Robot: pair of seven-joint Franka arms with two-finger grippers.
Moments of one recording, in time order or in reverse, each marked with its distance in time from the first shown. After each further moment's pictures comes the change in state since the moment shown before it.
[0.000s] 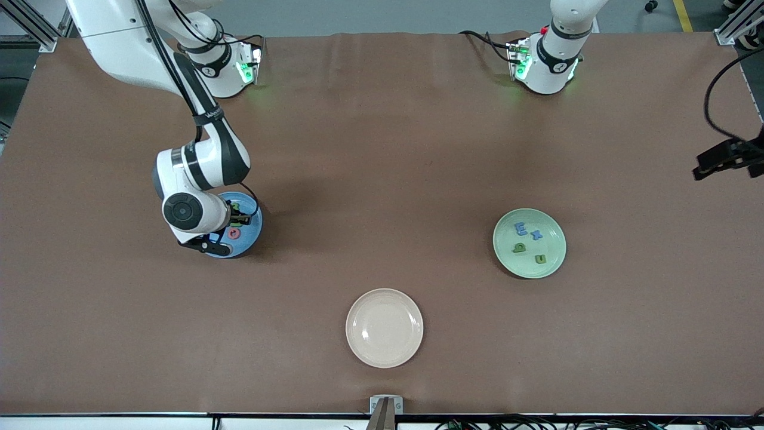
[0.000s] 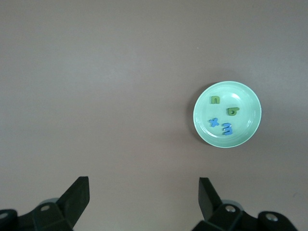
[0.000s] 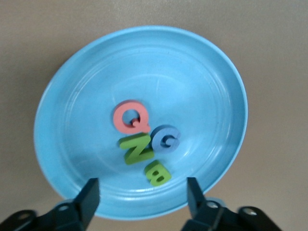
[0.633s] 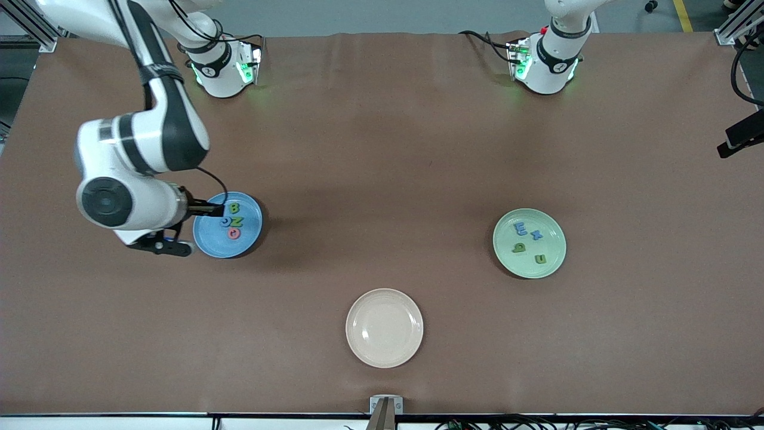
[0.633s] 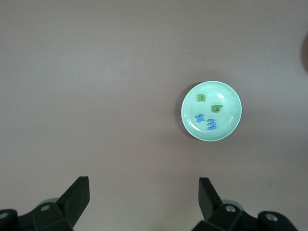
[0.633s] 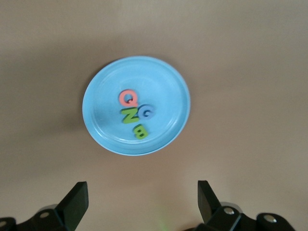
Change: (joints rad) left arm -0.436 -0.001 0.433 0.108 -0.057 -0.105 -0.001; right arm -0.060 -0.089 -0.002 0.374 0.009 -0.458 -0.200
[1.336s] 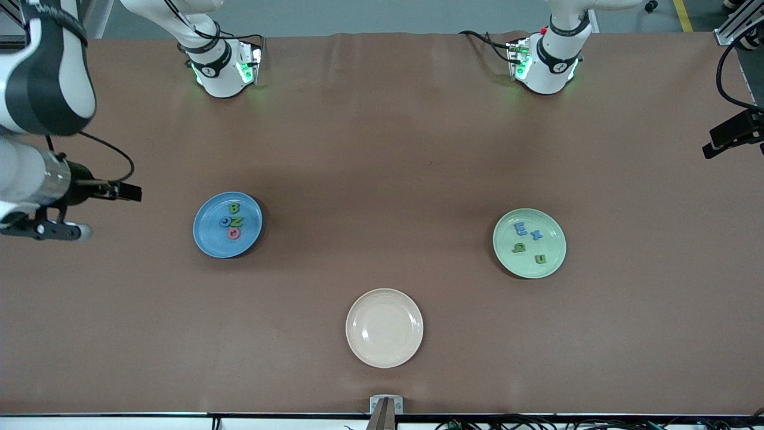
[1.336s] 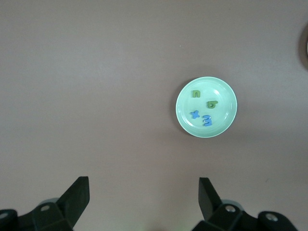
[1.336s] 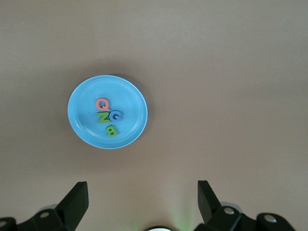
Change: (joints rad) left arm -0.422 0.001 0.423 -0.009 -0.030 -0.012 -0.003; right arm -0.155 -0.168 -0.002 0.063 0.002 -0.097 -0.217
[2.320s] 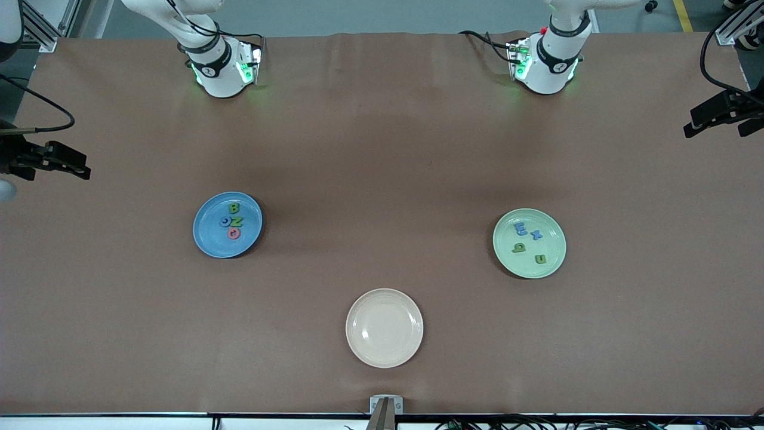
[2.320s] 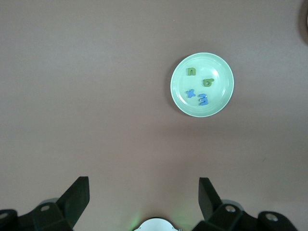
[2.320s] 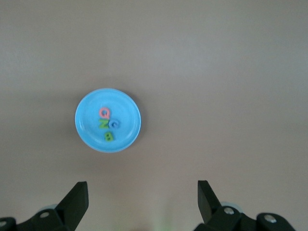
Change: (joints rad) left arm 0.075 -0.111 -0.098 -0.151 0.001 -0.002 0.001; right arm -0.055 -0.064 0.007 0.105 0.004 -0.058 -0.169
